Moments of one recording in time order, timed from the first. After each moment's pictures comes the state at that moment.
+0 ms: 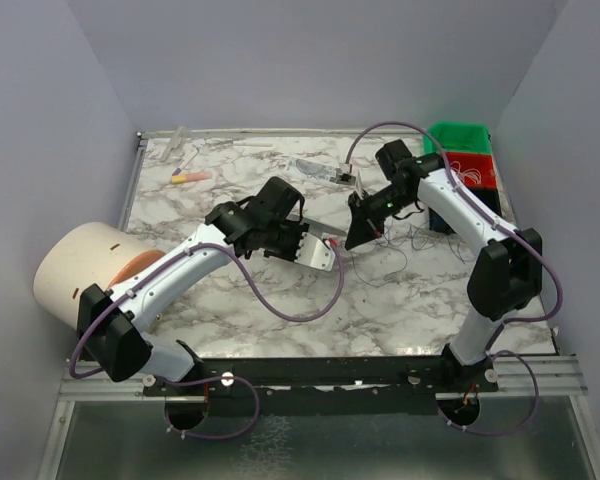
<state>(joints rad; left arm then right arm) -0.76 1.39 1.30 -0.87 0.28 1.19 0.39 1.76 1.55 -1.15 -0.96 -0.61</state>
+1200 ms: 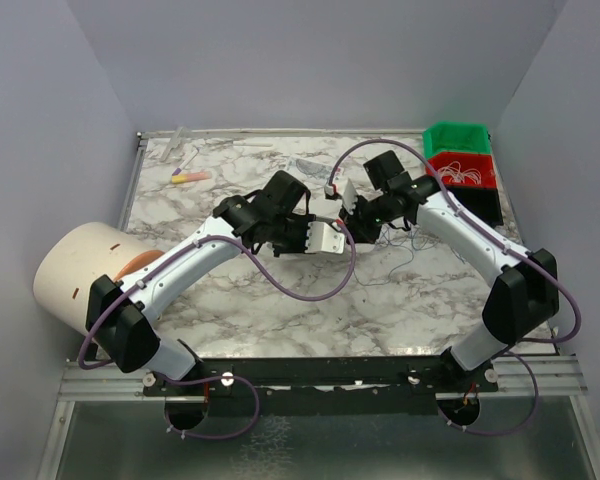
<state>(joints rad) -0.75 1.46 1.35 -0.84 0.32 0.96 0.52 1.60 1.37 -0.83 -0.48 -0.58</state>
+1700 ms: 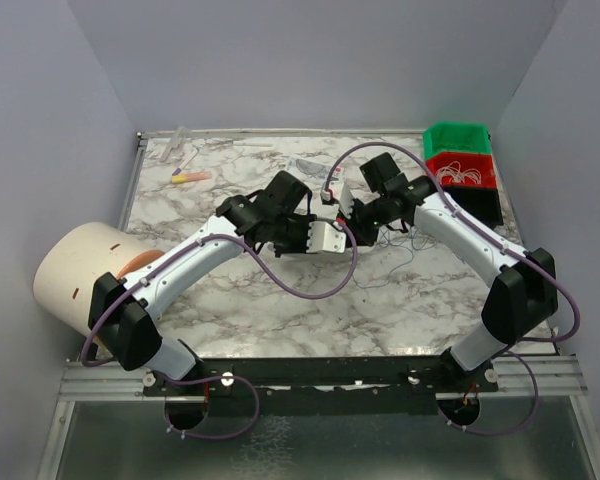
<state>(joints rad) -0.75 1.47 1.35 -0.84 0.33 0.95 0.54 1.60 1.37 -0.84 -0.50 -0.61</state>
